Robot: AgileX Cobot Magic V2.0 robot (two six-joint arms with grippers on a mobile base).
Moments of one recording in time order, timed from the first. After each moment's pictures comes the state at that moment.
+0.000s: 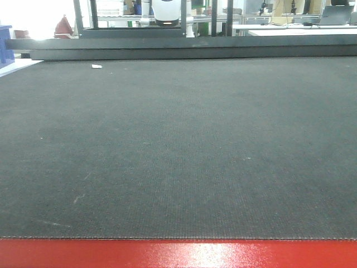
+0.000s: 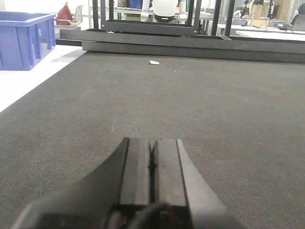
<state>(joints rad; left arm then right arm) -0.08 -0.02 0.03 -0.05 0.03 0.01 0.01 0.26 -0.39 0.00 0.25 0.04</state>
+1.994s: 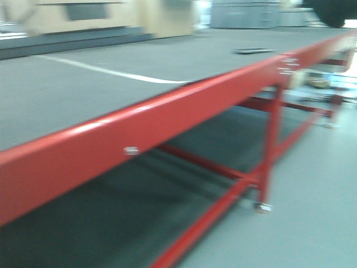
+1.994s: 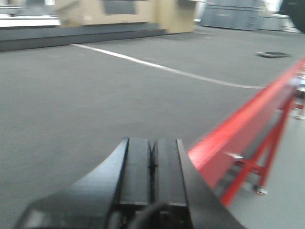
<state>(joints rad) -0.08 -0.02 0.03 -0.05 0.03 0.01 0.01 0.26 -0.39 0.00 0.25 0.04</state>
